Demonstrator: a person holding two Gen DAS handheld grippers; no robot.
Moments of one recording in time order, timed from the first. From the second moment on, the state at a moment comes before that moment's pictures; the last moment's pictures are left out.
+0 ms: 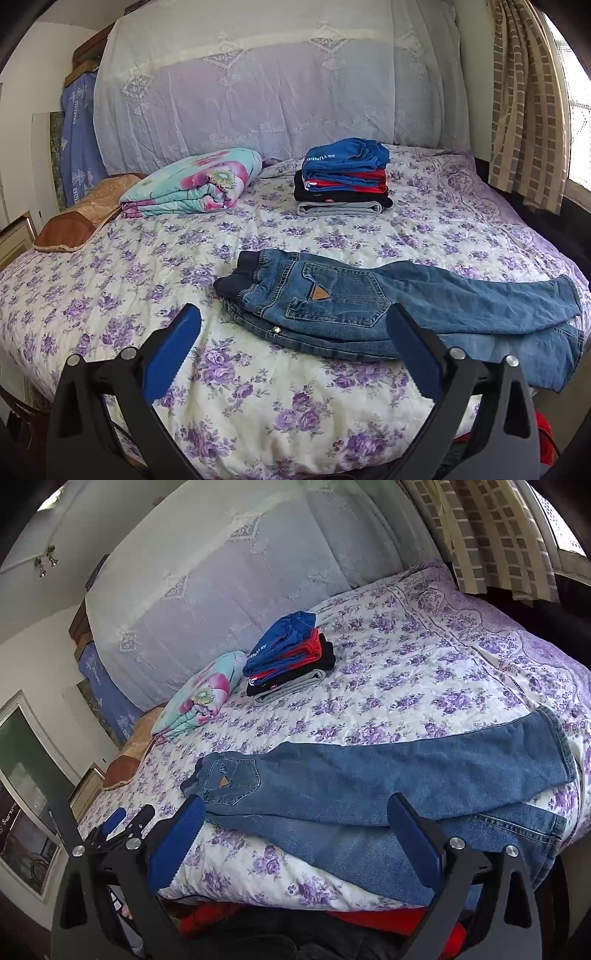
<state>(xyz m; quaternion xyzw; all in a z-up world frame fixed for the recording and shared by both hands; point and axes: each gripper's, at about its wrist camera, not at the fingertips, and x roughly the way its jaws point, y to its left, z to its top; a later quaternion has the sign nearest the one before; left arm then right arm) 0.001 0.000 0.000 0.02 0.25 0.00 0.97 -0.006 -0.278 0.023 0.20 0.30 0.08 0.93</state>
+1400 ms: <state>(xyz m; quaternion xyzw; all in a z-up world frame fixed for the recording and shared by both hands) -0.007 0.011 0.004 0.02 0.24 0.00 0.97 -0.017 -0.272 0.031 0.20 0.28 0.09 0.94</state>
